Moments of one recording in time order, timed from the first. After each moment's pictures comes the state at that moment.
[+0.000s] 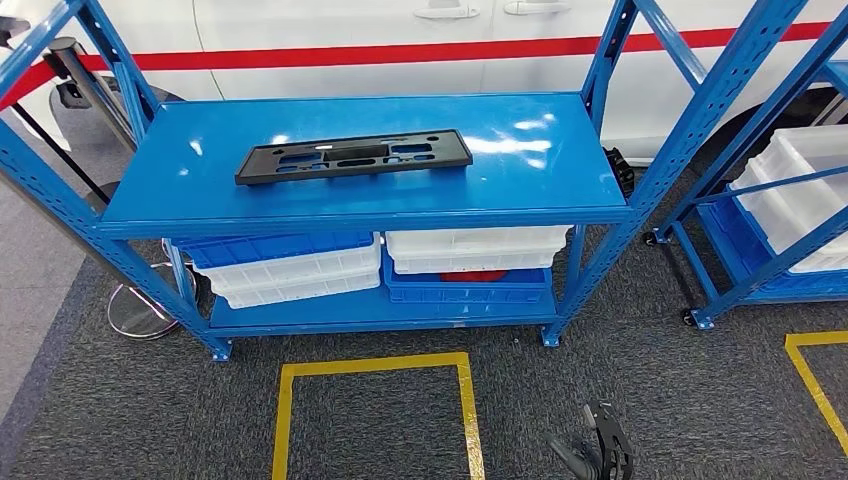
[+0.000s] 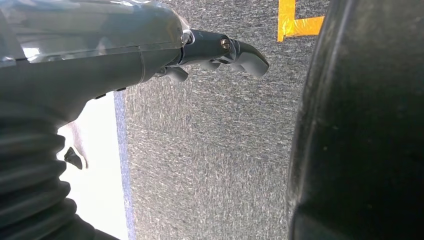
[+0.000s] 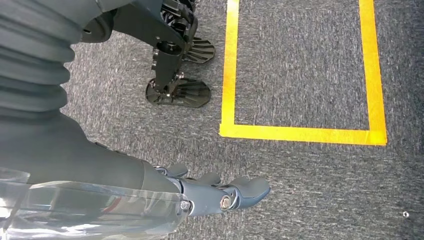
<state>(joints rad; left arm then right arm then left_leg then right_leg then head) -0.10 0.00 -1.22 -0.14 0.00 0.00 0.00 -0.16 0.00 -0.07 -0.58 0.00 0.00 0.00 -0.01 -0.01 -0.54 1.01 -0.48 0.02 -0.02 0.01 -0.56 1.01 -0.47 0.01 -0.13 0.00</state>
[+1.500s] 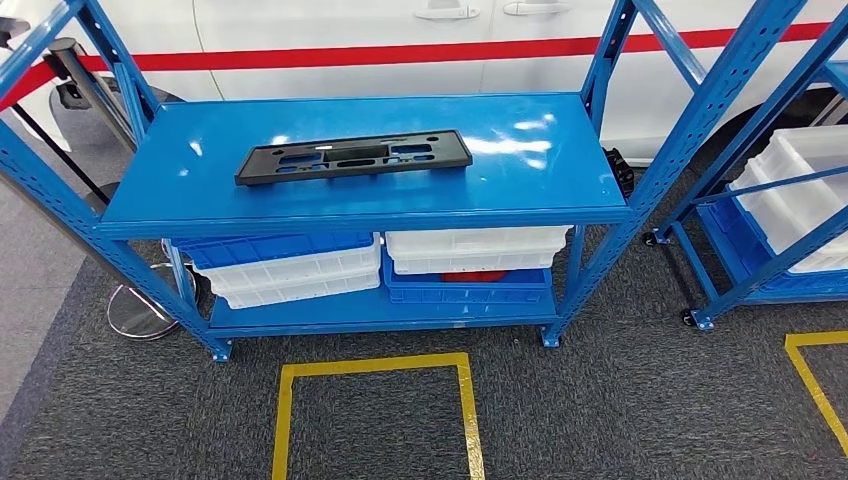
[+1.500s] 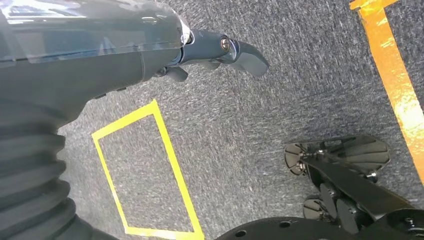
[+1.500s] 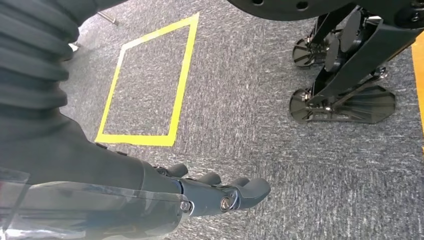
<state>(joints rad) 0.14 0.00 -0.04 -0.37 0.00 0.00 0.00 0.14 0.00 -0.02 -0.43 0.00 0.00 0.00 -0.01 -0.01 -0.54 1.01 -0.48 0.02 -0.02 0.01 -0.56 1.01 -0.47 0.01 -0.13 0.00</state>
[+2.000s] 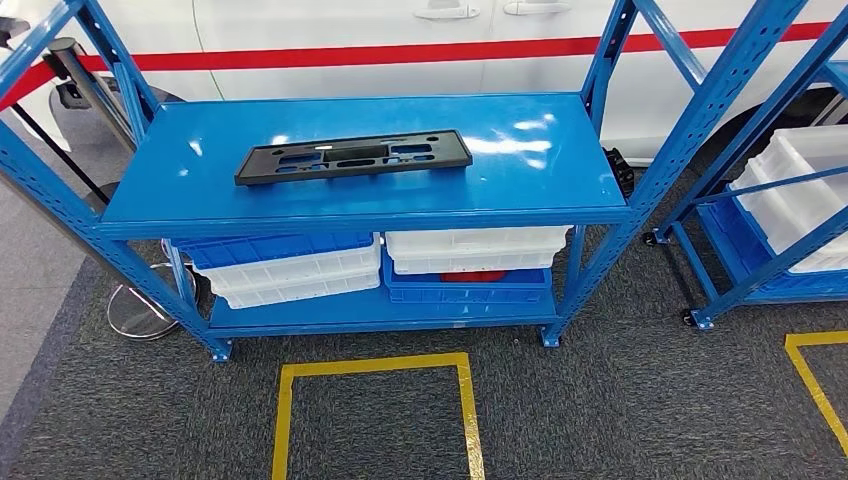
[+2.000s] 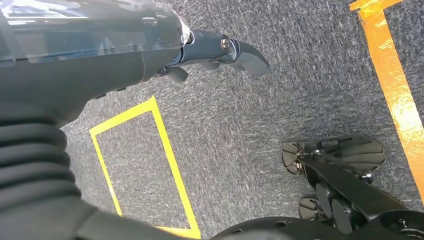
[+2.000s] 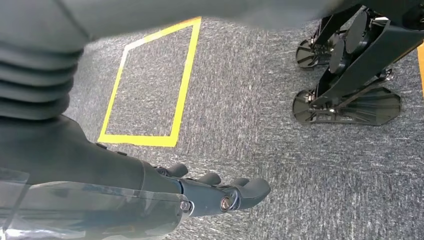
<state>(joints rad) 0.14 0.00 -0.02 -0.37 0.00 0.00 0.00 0.14 0.00 -0.02 -0.42 0.00 0.00 0.00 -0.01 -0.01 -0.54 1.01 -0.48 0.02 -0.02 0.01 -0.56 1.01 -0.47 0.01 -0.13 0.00</state>
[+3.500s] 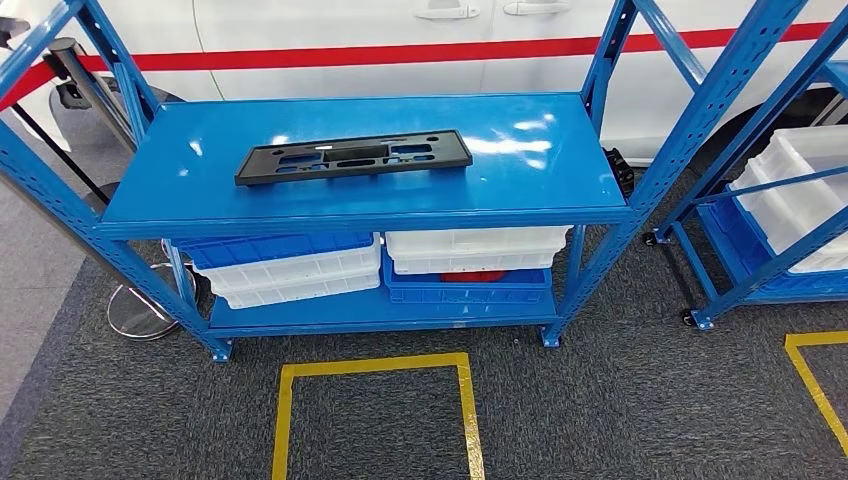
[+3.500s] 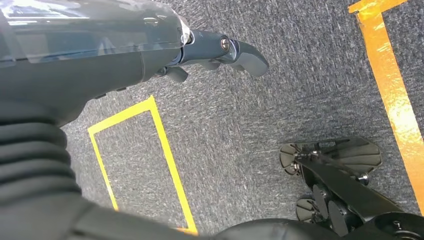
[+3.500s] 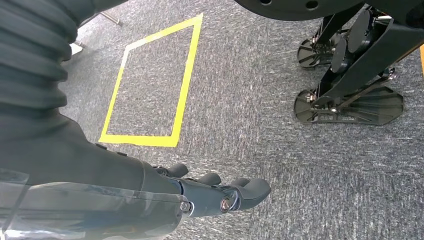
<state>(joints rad) 0.14 0.00 -0.01 -0.38 0.00 0.00 0.00 0.14 0.00 -0.02 -0.41 0.00 0.00 0.00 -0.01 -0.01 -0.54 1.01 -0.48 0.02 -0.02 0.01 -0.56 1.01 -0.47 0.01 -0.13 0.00</state>
